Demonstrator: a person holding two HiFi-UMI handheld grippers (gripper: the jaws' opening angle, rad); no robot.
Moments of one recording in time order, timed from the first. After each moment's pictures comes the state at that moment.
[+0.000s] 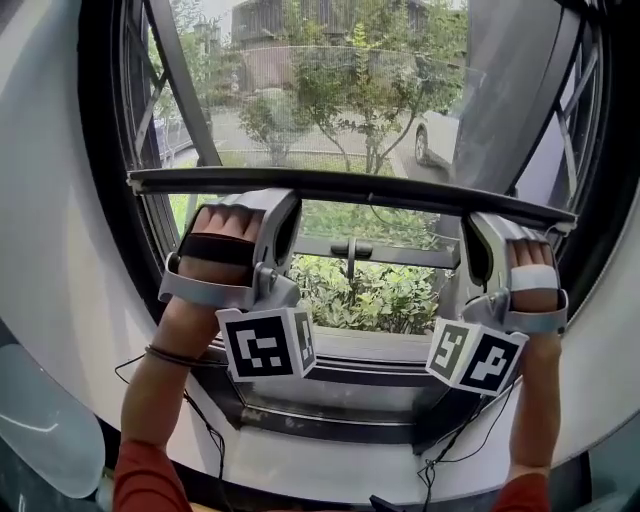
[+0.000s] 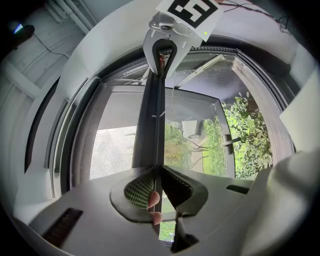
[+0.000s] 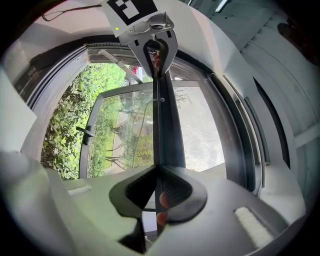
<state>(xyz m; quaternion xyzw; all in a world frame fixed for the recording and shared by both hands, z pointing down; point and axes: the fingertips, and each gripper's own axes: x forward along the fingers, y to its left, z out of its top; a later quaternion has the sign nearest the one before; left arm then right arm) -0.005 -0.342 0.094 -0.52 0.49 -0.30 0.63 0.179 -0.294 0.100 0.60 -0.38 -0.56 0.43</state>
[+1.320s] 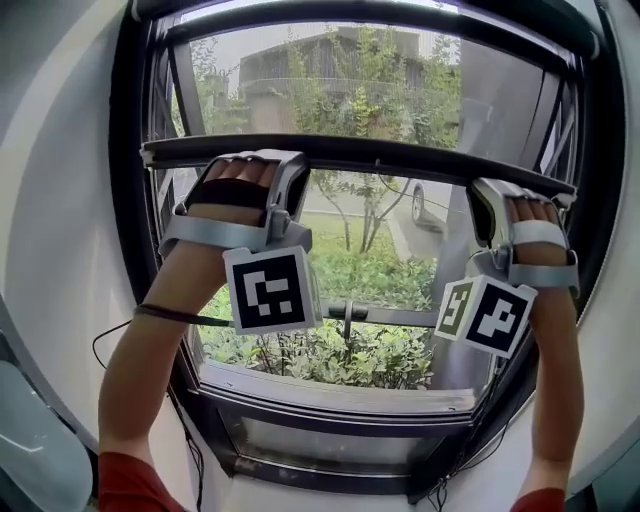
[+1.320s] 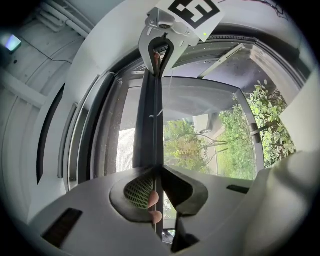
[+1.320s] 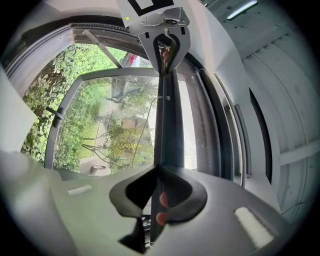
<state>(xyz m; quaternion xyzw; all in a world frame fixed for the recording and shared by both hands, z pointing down) -0.007 -0.346 -0.016 -0.46 0.53 -0.27 0.66 0.178 -0.297 -0.016 0.62 -0.27 -0.60 0.42</state>
